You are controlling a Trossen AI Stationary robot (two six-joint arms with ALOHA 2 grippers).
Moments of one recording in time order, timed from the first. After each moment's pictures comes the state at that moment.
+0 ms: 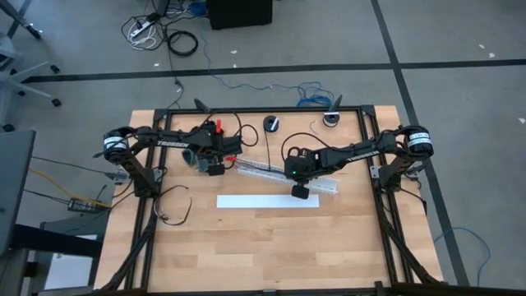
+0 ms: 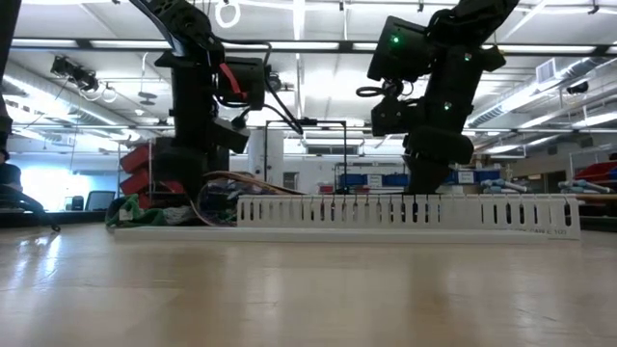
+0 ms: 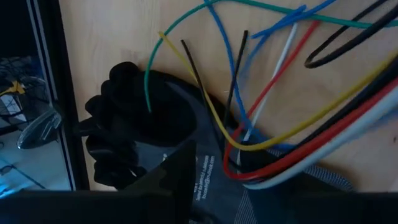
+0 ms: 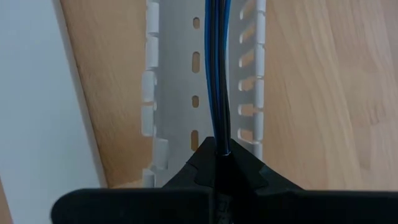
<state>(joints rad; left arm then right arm) 0.28 1.64 1.01 -0.84 -0.48 0.15 -0.03 1.66 0.95 -0.48 0.21 0.16</state>
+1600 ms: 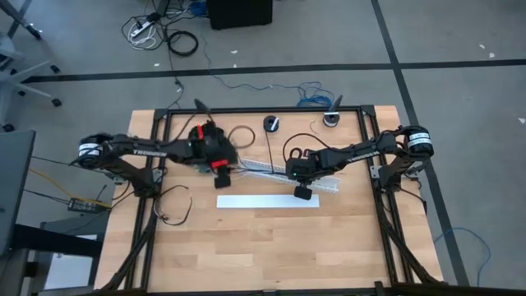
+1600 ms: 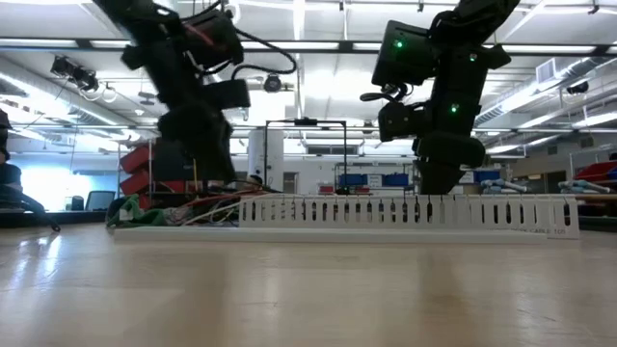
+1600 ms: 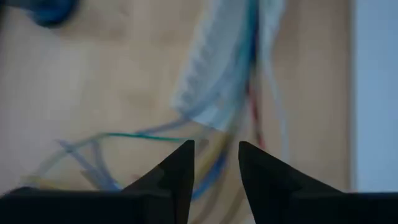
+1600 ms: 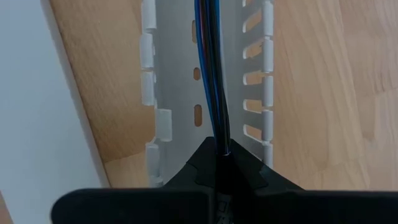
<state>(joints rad) 0.19 1.39 0.77 -0.34 -0.09 0.14 -0.02 1.66 0.95 -0.55 0.22 0.20</state>
